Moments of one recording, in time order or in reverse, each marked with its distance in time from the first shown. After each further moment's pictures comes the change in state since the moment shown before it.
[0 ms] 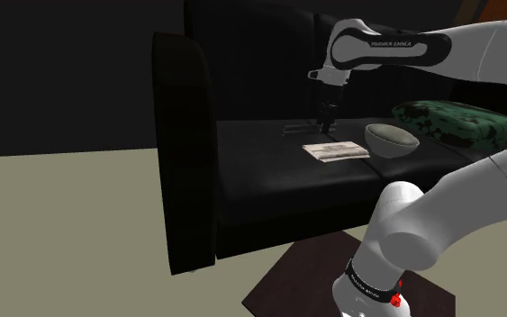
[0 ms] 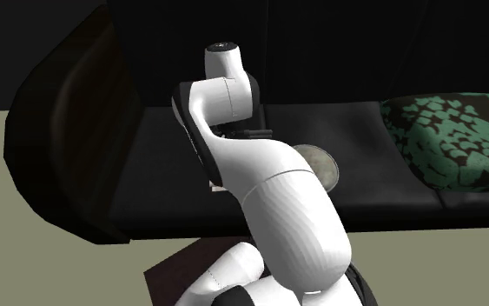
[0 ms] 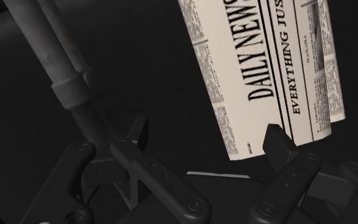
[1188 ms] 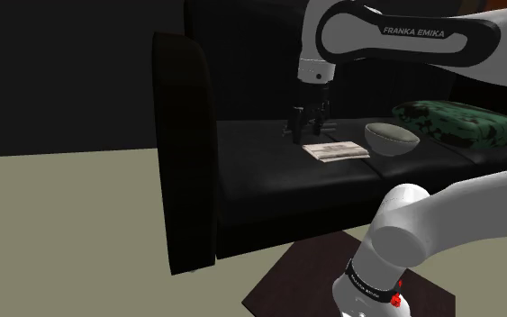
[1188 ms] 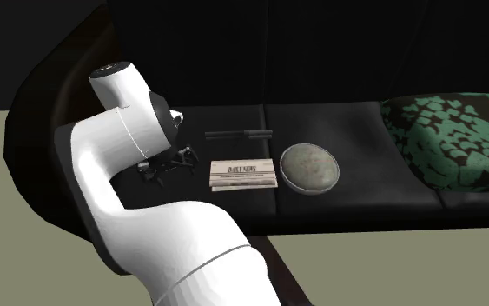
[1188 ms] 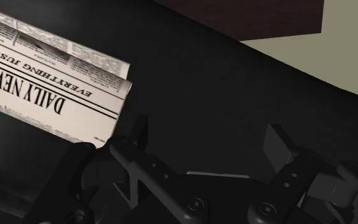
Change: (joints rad) arm -0.180 -0.137 0.571 -0.119 0.261 -0.155 1.073
